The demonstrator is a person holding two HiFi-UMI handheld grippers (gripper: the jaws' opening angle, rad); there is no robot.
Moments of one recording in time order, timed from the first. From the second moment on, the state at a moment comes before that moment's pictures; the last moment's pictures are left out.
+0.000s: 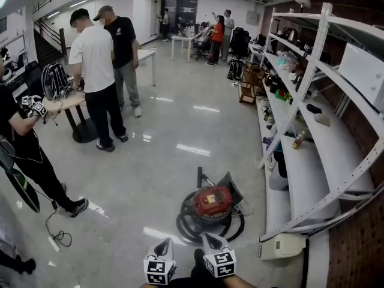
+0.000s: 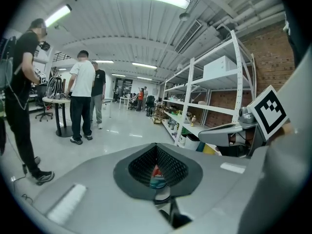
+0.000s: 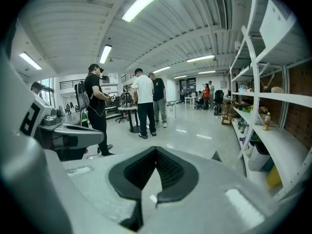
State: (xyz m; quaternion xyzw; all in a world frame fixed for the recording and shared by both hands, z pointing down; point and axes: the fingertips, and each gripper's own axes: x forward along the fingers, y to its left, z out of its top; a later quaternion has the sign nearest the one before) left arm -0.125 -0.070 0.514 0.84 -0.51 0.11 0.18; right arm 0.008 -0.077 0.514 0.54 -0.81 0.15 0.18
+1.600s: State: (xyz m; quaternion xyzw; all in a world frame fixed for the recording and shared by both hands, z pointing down) left arm -0.043 0.193 0.478 0.84 -0.51 0.08 0.15; right arm 0.097 0.204 0.457 0.58 -0.79 0.13 0.13
